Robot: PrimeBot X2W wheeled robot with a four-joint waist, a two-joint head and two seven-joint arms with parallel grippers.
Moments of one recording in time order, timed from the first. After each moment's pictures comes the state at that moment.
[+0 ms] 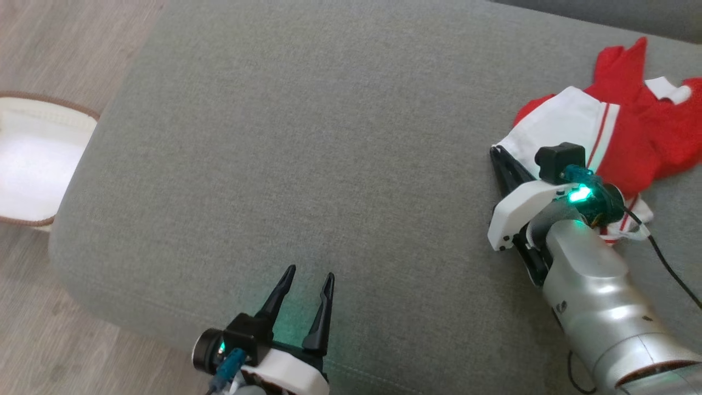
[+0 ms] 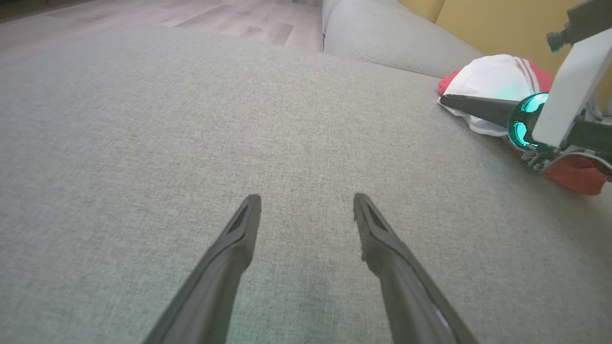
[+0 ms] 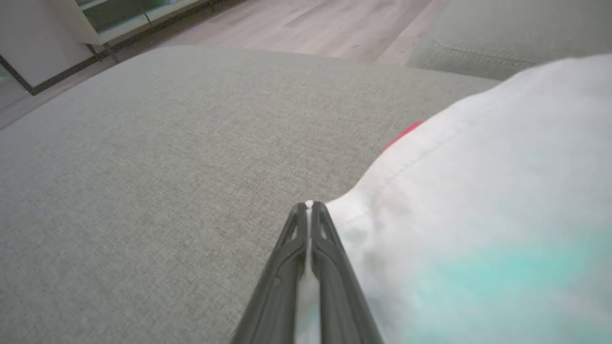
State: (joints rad) left arm -0.12 0.05 -0.52 0.42 -0.34 -0.01 -0.25; right arm -0.75 -0.06 0.26 1.18 0.16 0.13 -0.24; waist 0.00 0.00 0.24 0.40
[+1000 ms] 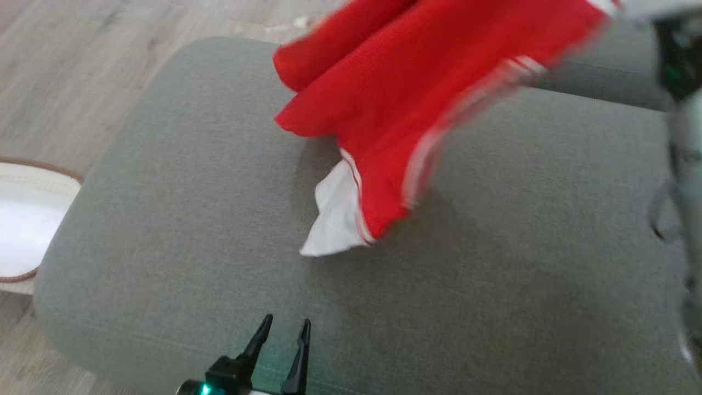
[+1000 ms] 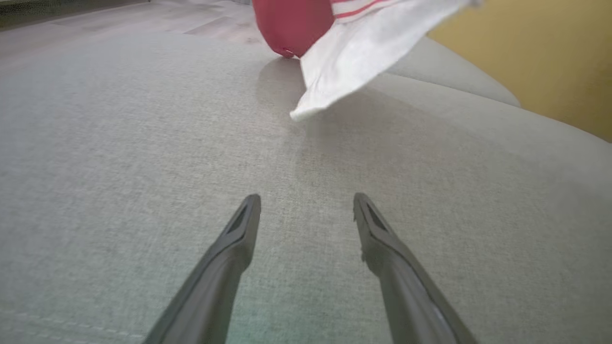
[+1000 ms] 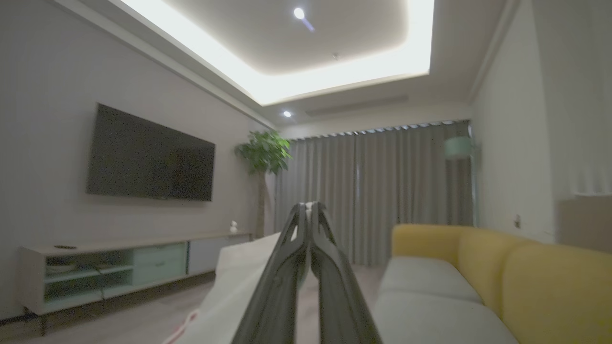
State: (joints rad) left arm 0.00 0.05 -0.43 0.47 -0.30 -0.04 -0.25; right arm -1.02 -0.21 0.10 0.64 0.23 0.13 -0.26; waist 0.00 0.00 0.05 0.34
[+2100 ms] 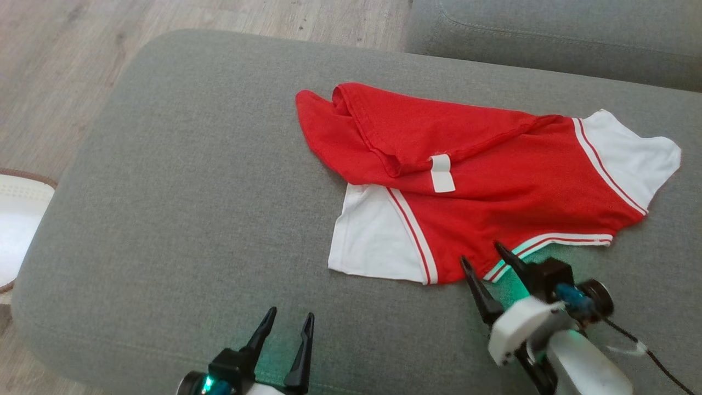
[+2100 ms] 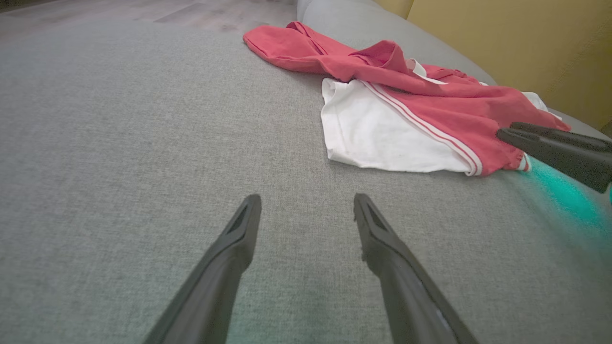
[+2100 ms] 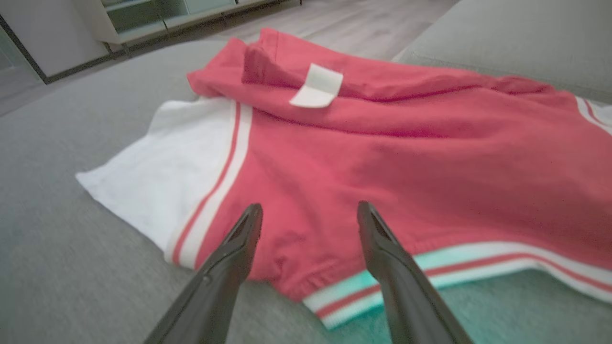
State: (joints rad) left arm -0.03 0.05 -0.45 0.49 -0.31 -0.05 -0.25; right arm -0.30 -0.13 0.41 0.75 0.20 0.13 -0.26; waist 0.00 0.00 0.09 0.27
